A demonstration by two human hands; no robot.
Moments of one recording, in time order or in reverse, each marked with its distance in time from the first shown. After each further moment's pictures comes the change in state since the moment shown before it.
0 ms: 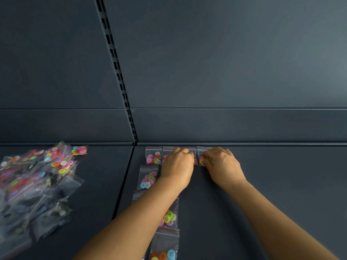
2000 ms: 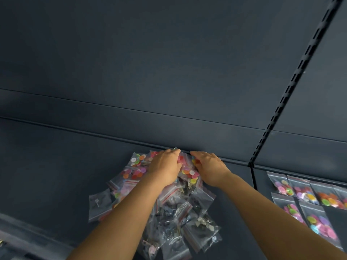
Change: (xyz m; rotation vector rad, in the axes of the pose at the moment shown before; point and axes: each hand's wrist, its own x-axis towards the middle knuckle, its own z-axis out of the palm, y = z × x) left_hand -0.109 -0.333 -0.100 -0.112 -0.059 -0.390; right_hand 0.062 -0.318 0.142 -0.088 -0.389 -0.308
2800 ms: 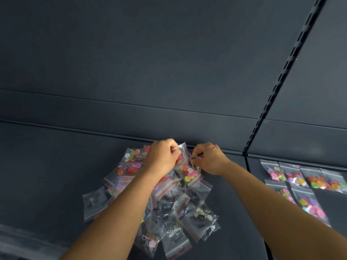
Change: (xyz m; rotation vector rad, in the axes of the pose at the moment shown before) left_hand 0.001 0.000 -0.001 -0.321 0.232 0.014; right_hand 0.003 0.011 -0.003 0.227 0.039 0.169
